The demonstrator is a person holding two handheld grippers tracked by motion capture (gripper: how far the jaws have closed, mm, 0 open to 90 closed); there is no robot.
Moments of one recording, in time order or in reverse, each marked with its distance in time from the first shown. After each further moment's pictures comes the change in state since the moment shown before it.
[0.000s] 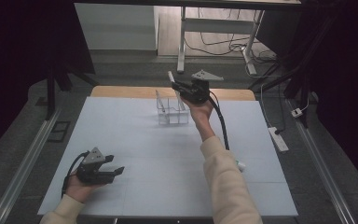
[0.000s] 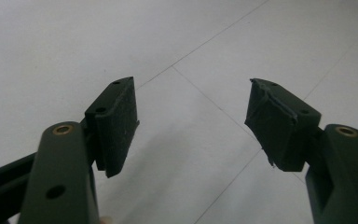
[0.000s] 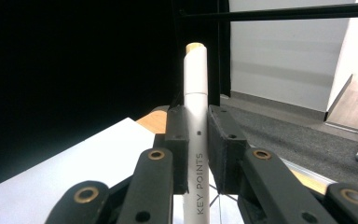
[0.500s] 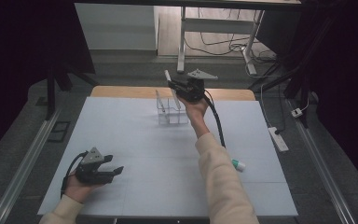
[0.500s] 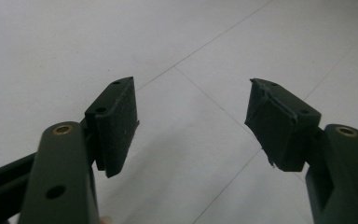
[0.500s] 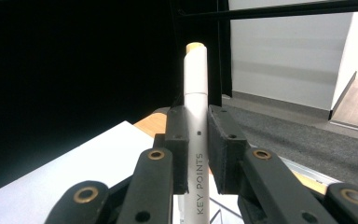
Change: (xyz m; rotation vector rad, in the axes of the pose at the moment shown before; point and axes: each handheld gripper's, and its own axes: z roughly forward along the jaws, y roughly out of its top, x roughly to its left) left arm 0.000 0.000 -0.004 -0.013 0.005 -0.010; right arm -0.007 -0.006 0.023 -0.007 0.001 0.021
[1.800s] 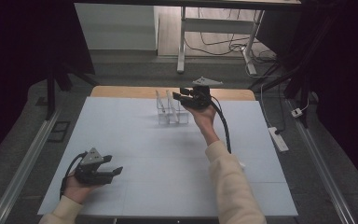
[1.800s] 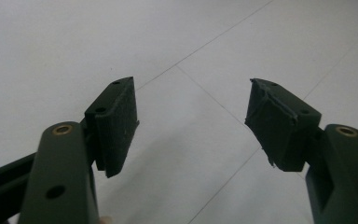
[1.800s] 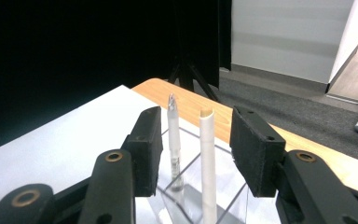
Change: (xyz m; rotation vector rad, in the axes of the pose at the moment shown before) left arm -0.001 -0.001 -0.001 0.009 0.012 0.006; right arm -0.007 -0.020 -0.028 0.119 0.001 -0.011
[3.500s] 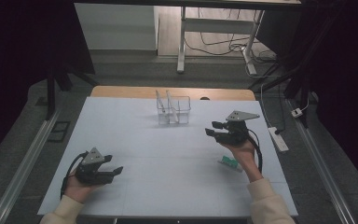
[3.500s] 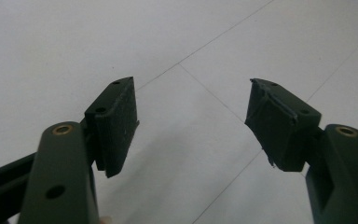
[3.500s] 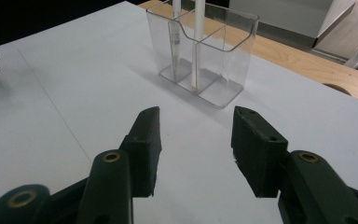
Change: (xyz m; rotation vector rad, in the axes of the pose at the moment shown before) left arm -0.001 0.001 0.001 0.006 0.011 0.000; right arm 0.004 -0.070 -0.138 0.196 -0.032 -0.083
